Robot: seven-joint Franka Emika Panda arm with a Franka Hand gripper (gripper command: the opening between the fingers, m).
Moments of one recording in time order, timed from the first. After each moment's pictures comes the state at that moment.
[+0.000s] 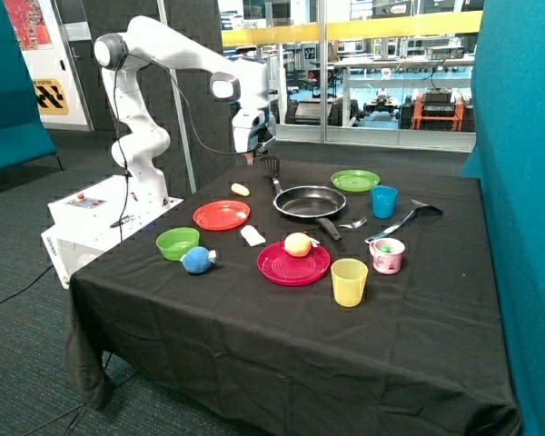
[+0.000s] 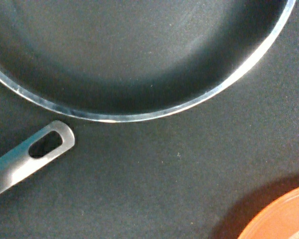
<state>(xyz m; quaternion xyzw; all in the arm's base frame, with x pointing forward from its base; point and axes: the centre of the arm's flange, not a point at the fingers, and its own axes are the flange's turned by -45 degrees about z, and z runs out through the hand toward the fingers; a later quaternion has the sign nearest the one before) 0.501 -0.003 0.449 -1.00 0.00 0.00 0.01</state>
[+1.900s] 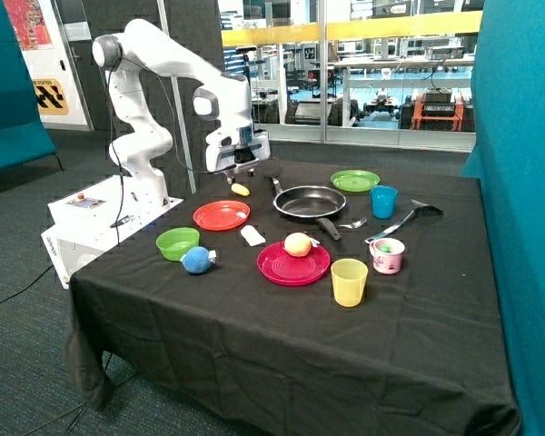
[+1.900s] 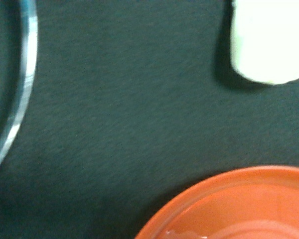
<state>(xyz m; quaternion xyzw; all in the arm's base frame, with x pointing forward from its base) 0.493 -0.109 0.412 -0.98 0.22 0.00 0.00</state>
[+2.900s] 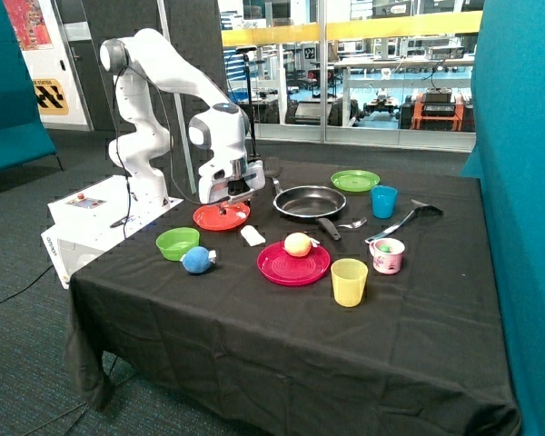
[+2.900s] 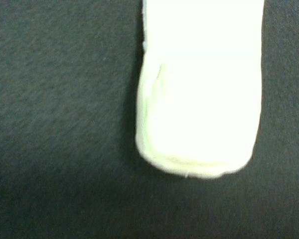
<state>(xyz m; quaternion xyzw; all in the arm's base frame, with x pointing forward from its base) 0.508 -0.172 0.347 -0.98 0.21 0.00 0.00</state>
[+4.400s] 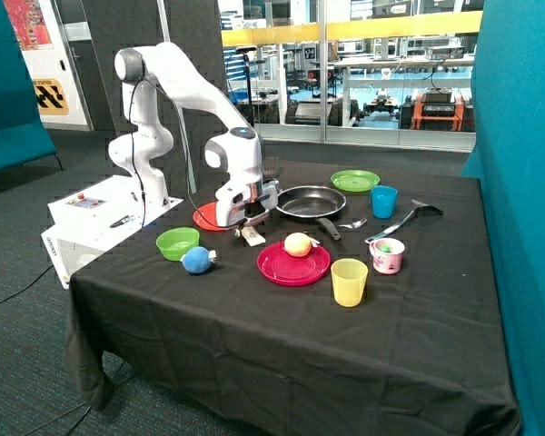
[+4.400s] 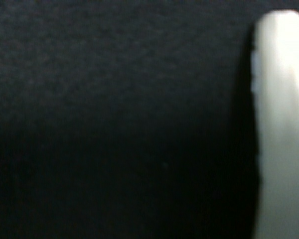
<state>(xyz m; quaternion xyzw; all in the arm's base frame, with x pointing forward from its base) 0.551 -0.168 0.289 -0.98 0.17 0.00 0.00</state>
